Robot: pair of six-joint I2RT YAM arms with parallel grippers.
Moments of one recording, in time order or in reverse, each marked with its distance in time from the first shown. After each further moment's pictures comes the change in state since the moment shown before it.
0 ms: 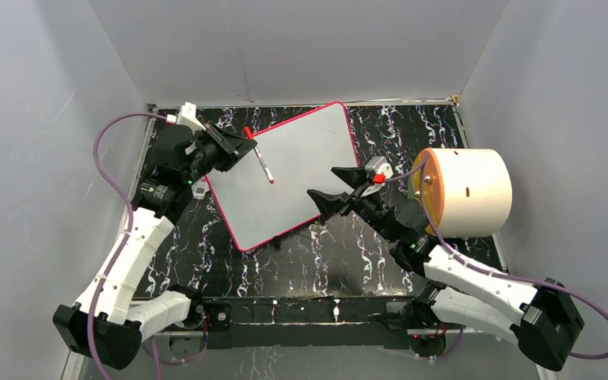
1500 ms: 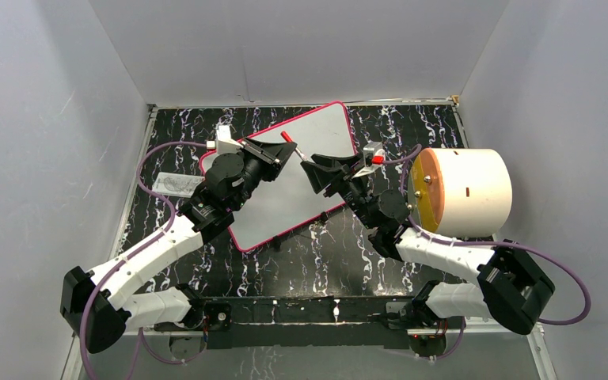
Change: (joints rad) left arm -0.449 0.063 -0.222 0.493 -0.504 -0.328; right arm 0.000 0.319 0.092 0.400 0.103 0.246
